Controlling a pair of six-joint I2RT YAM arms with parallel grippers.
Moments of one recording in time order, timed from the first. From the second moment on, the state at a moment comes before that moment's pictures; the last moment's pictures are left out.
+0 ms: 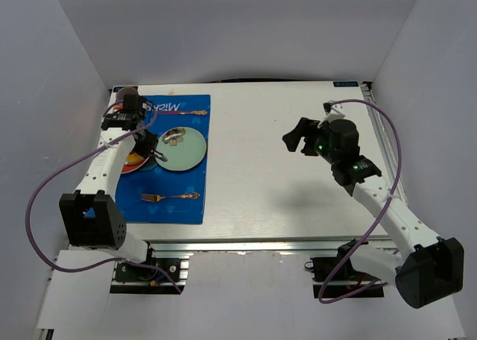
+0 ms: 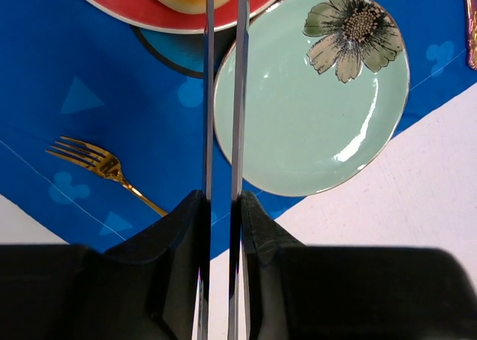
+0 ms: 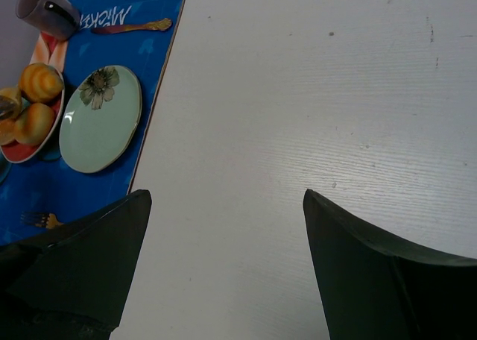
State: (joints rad) left arm -0.04 1.50 1.36 -0.98 -0.26 -1.00; right arm 0.38 1.09 0.85 -0.11 -0.09 0.44
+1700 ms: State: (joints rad) left arm -0.59 1.14 1.10 -0.79 -0.34 -0.45; right arm 0.37 1.16 1.04 -0.23 0.17 0.31
